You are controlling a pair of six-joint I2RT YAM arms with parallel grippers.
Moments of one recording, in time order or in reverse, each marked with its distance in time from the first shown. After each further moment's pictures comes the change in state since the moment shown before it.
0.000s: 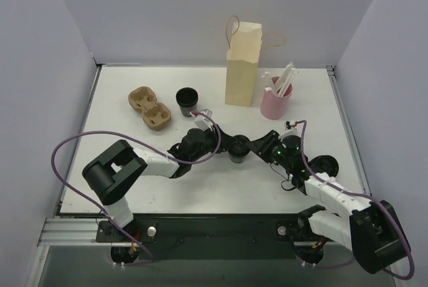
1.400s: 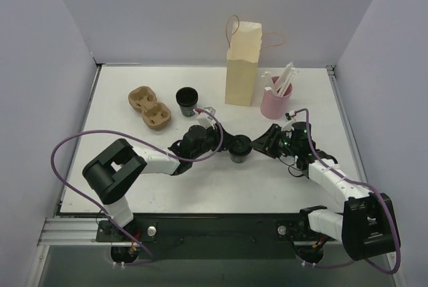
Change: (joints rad) left arm 0.003 0.004 0.040 -0.053 0.053 0.076; right arm -0.194 0.050 0.192 -0.351 -0.353 -0.222
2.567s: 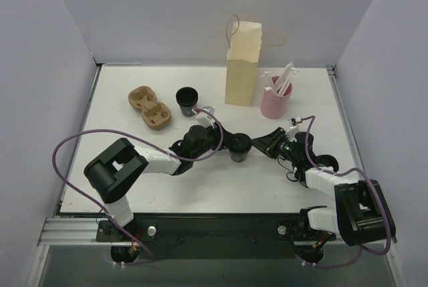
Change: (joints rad) left arm -0.002 0.015 0.004 0.016 -0.049 -0.008; right arm -0.031 0.116 -0.197 0.526 -0.017 0.216
